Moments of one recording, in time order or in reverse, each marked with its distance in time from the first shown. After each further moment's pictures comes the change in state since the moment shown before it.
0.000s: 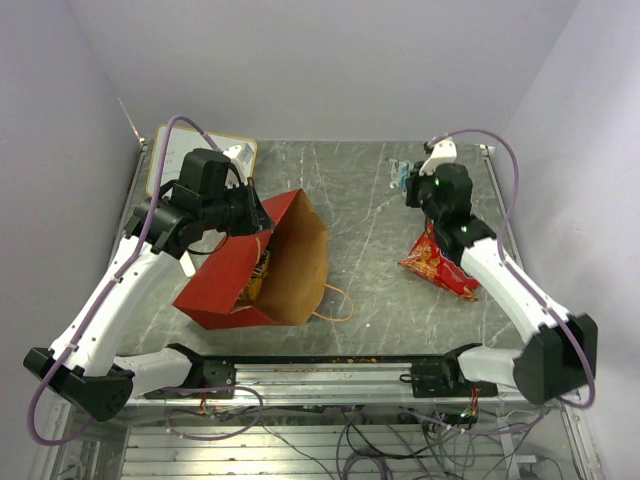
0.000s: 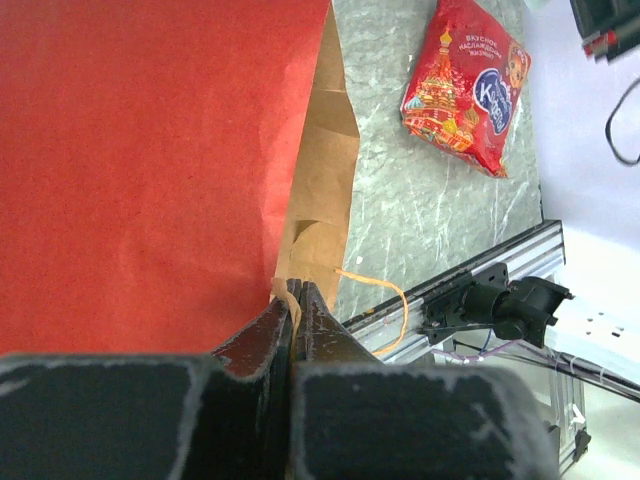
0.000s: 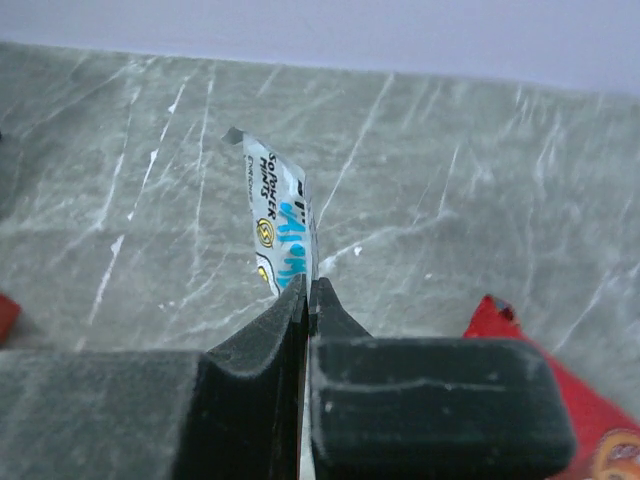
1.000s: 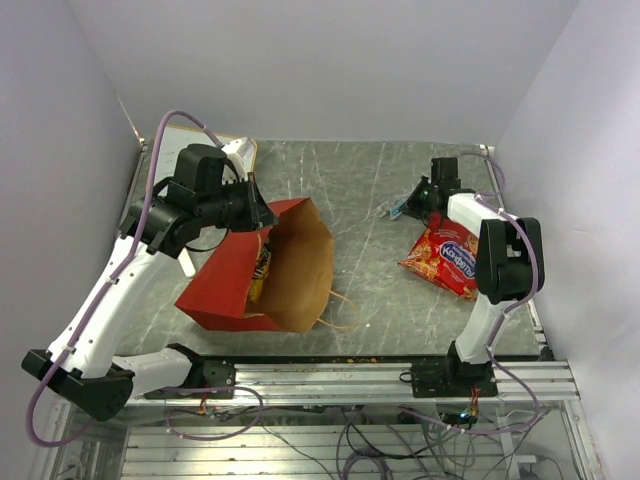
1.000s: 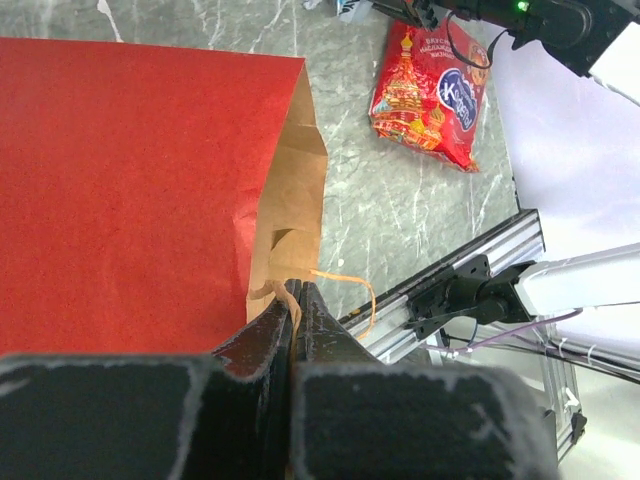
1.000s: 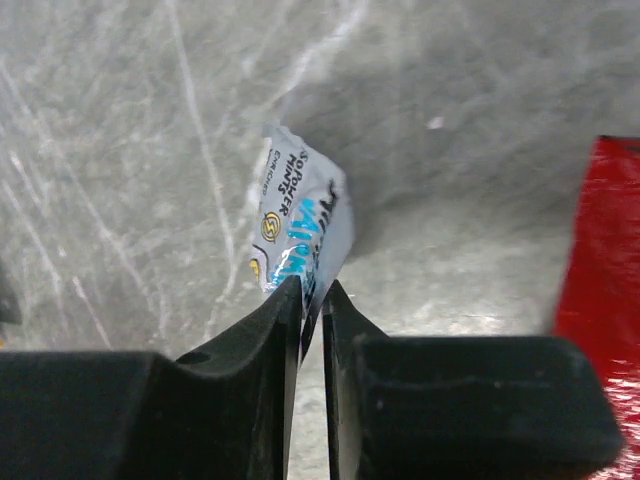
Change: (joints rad) left arm 0.000 0.002 0.043 0.011 0.048 0.023; right arm -0.290 0.692 0.301 -0.229 -0.306 0.649
